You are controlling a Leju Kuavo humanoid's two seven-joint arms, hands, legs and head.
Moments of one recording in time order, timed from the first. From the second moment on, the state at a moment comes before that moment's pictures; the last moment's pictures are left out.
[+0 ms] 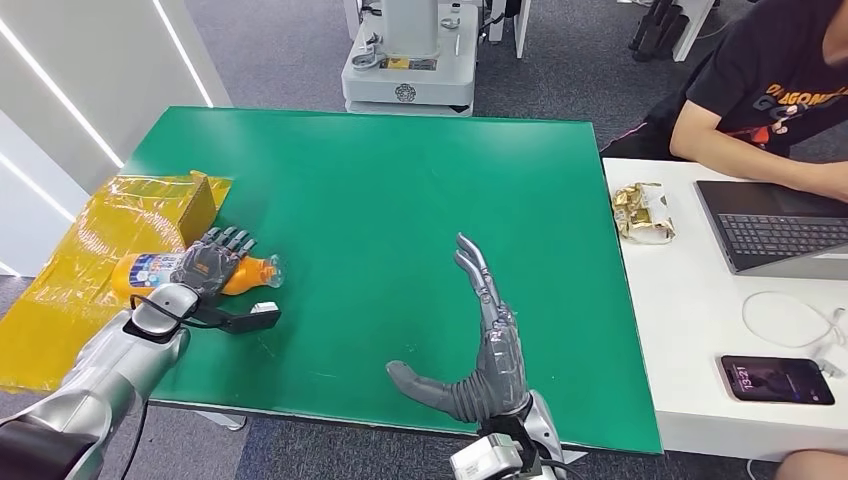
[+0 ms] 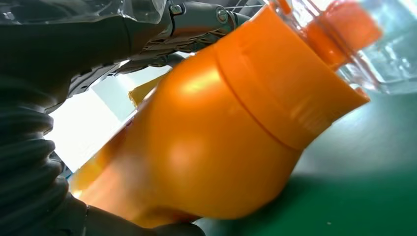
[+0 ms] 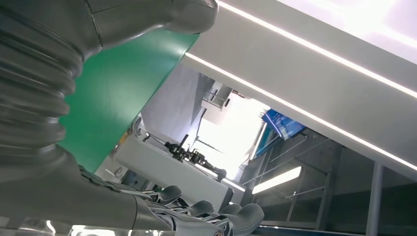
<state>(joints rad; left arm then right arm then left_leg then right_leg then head) -0.63 0.37 -0.46 -0.52 -1.45 0.28 -0.13 -0.21 0.02 0.67 -1.45 0.33 -0.46 -0.58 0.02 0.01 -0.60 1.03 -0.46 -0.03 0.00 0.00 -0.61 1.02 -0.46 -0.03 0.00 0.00</state>
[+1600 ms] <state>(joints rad) 0.04 0.40 -0.12 -1.45 -1.34 0.41 -0.10 -0.19 0.01 0.64 -1.49 0.38 -0.46 -0.55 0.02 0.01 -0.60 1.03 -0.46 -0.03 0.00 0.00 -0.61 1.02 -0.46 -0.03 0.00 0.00</state>
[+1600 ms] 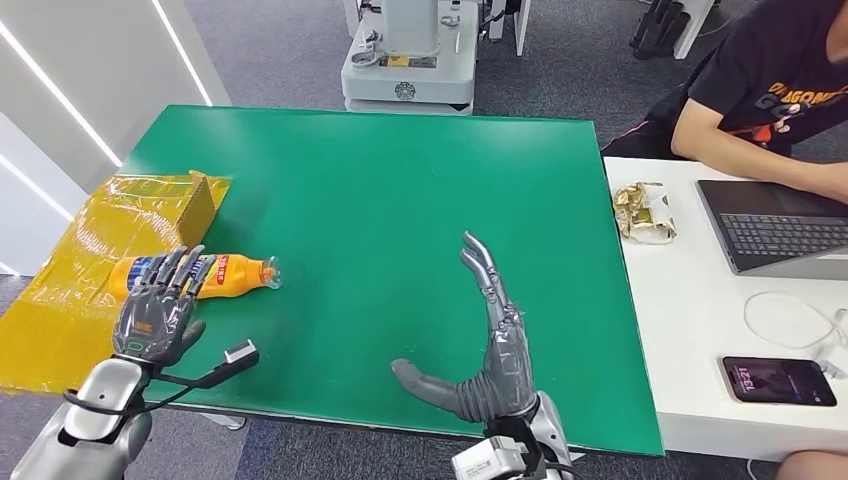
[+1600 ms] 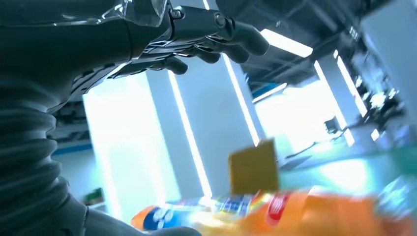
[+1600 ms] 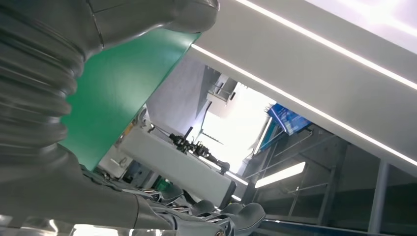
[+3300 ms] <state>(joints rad) 0.10 -0.10 -0.37 -1.75 -0.12 0.62 -0.70 -0.16 0.01 0.73 -1.52 0.31 -0.55 -0.59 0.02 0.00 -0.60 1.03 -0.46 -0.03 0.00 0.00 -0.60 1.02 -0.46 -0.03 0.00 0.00</state>
